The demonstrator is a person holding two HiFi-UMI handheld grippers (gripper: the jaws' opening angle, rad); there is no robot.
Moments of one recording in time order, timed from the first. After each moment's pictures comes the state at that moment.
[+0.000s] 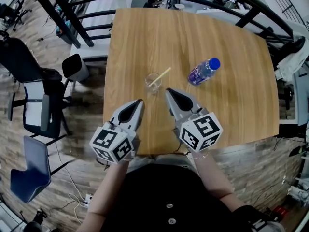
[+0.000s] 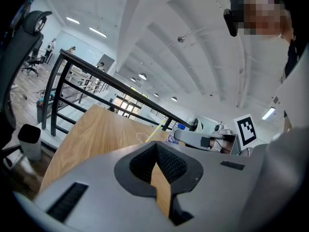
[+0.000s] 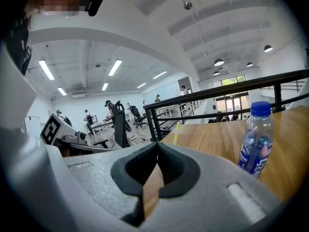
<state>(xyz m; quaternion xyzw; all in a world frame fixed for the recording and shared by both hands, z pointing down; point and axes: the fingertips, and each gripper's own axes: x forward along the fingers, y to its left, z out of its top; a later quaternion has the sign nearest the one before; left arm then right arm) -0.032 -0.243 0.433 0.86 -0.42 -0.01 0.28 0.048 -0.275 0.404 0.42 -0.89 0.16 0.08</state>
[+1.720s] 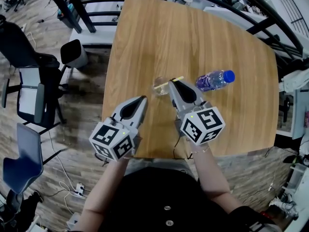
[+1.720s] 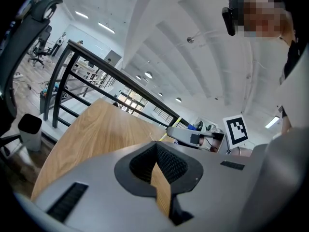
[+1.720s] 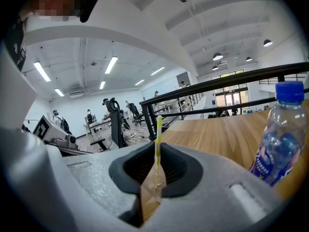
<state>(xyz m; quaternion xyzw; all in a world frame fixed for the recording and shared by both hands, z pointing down) -0.040 -0.282 0.464 0.85 -0.42 -0.02 0.32 0.036 -0.341 0.440 0.41 -0.89 0.19 0.09</state>
